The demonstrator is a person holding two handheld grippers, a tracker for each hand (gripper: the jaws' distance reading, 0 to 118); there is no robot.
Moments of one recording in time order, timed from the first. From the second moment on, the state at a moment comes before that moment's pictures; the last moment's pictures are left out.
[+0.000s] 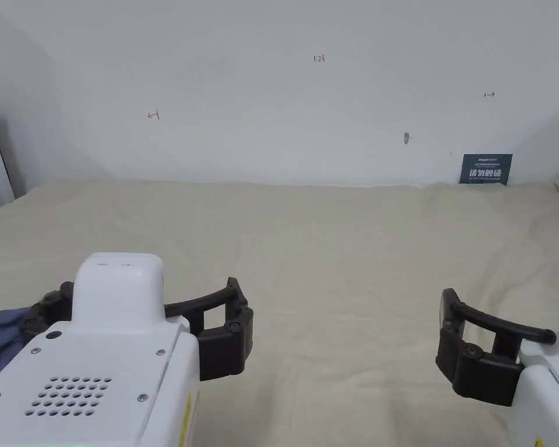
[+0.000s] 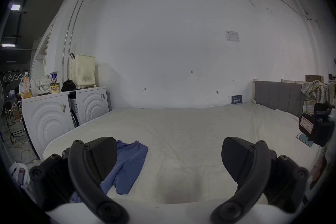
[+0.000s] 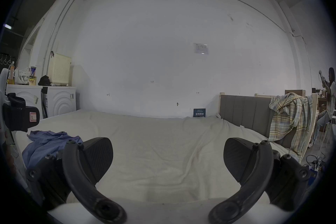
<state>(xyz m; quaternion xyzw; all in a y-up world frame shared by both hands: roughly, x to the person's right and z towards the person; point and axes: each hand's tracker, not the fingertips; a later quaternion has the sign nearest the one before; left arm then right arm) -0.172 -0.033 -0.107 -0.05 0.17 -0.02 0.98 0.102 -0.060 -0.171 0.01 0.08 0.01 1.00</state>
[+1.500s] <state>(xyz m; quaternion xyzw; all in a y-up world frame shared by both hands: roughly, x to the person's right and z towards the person) -0.219 -0.061 -0.112 -0.03 0.17 0.15 0.97 0.052 -0.070 -0.162 0.02 0.12 0.10 0.99</state>
